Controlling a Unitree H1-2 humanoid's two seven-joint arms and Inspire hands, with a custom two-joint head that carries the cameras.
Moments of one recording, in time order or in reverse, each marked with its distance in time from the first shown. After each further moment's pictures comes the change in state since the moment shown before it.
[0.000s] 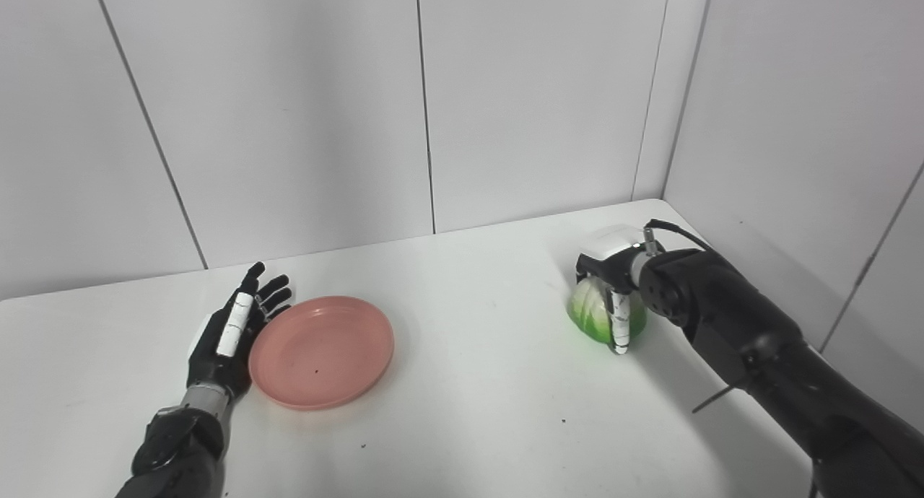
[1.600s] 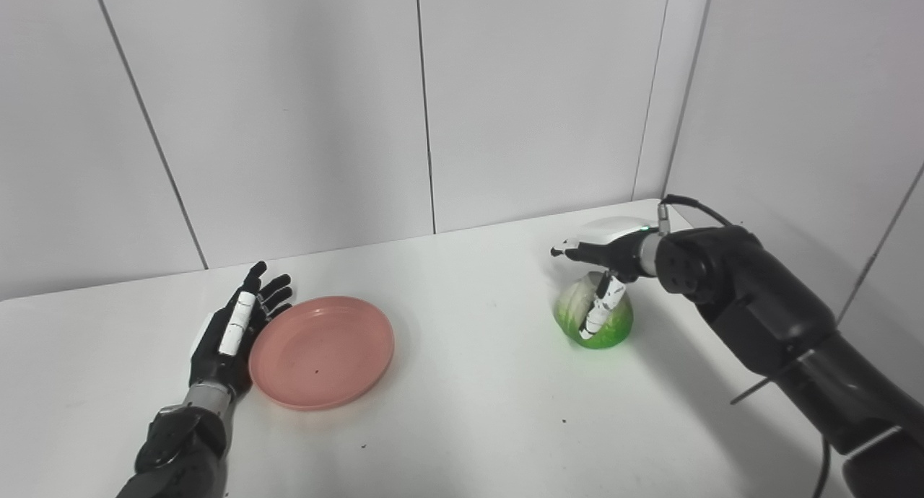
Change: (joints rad) left arm -0.015 -0.001 -0.002 0.030 0.003 -0.013 0.006; right arm 0.016 -0.046 -0.073 -0.180 0.126 0.035 0.188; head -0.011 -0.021
